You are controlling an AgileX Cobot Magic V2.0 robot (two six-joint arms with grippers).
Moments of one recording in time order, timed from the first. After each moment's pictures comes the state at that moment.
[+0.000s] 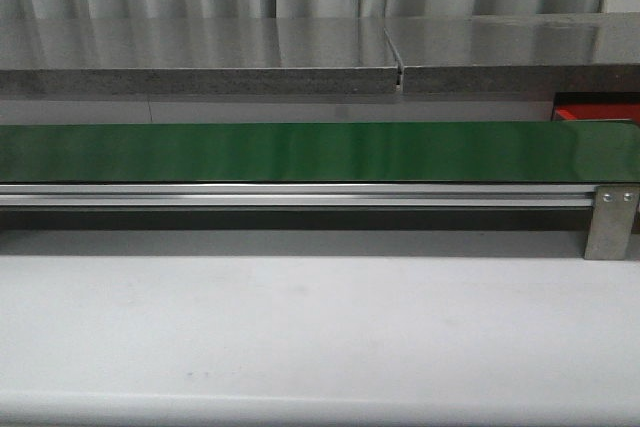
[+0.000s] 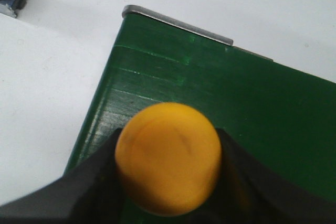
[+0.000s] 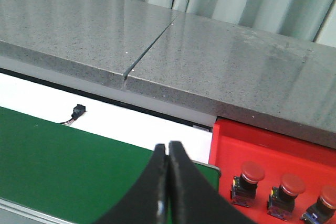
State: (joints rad) left arm 0.24 1.85 -1.36 -0.31 0.59 0.12; right arm -0.16 0.74 -0.58 1.34 0.25 -1.48
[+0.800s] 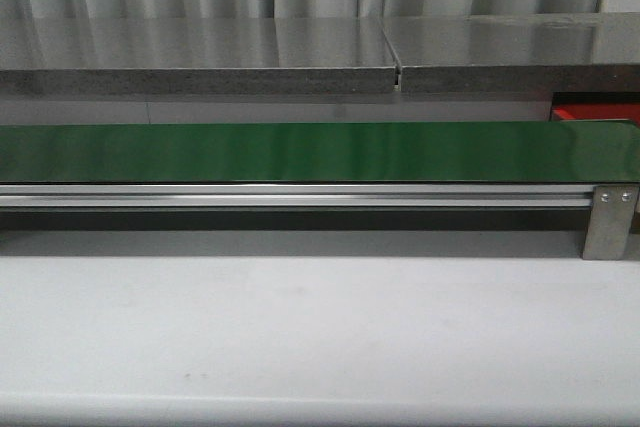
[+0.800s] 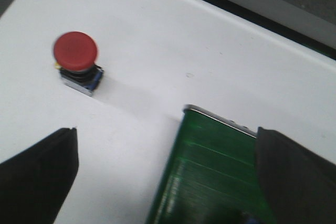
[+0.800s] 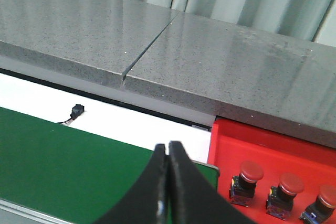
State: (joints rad) left arm 0.38 1.86 -1.52 -0.32 0.58 0.12; right arm -0.16 0.74 -0.58 1.34 0.25 -1.48
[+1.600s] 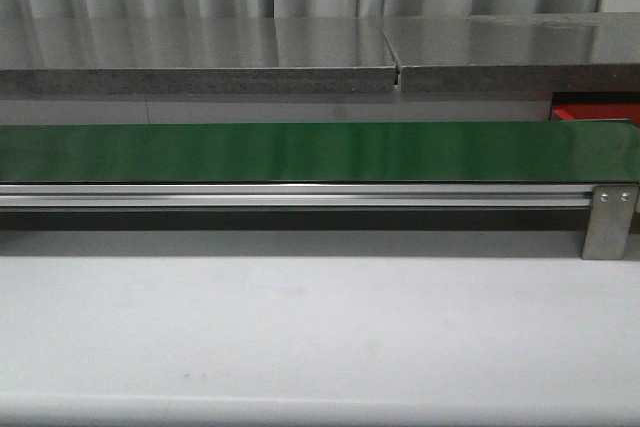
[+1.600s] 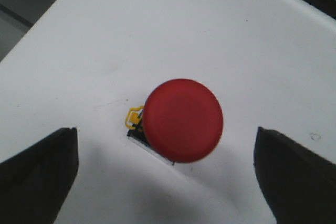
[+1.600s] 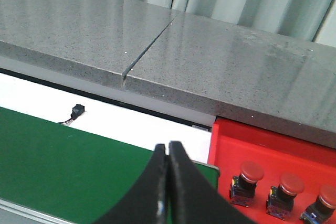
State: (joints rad) left arm 0.47 2.32 -1.91 -0.32 0.59 0.12; right arm -0.16 0.74 -0.58 1.34 0.25 -1.48
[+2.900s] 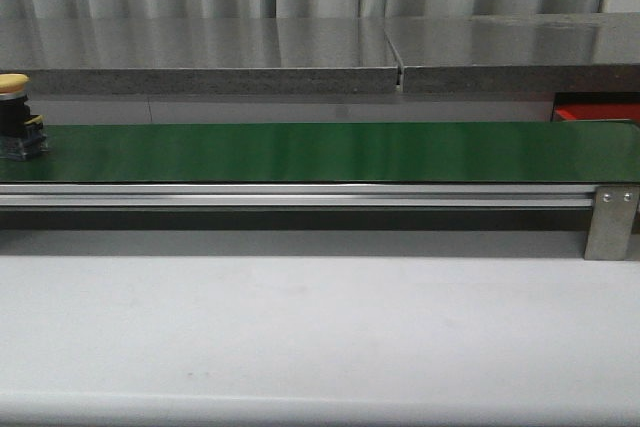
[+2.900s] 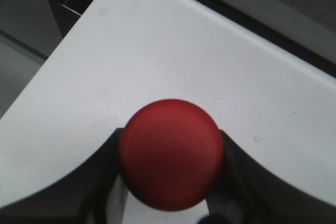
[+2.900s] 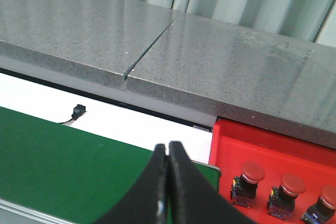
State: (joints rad) left arm 0.46 2.17 -1.96 -0.32 0.73 0.12; right arm -0.16 0.74 -0.58 1.34 0.25 -1.48
